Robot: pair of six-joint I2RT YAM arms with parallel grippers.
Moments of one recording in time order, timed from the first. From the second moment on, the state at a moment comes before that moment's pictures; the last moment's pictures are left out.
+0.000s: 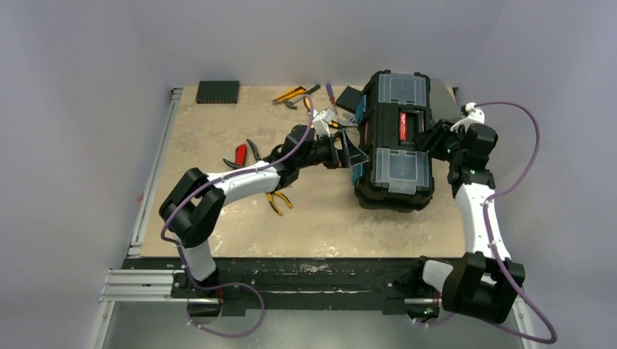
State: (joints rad) left arm -0.76 1.79 1.16 0.42 0.36 -0.86; right arm -0.25 1.17 0.92 -0.20 -0.37 0.29
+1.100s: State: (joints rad) left arm -0.77 1.32 0.83 -0.01 0.14 -0.90; right arm -0.21 1.06 0.80 -0.28 -0.56 0.39
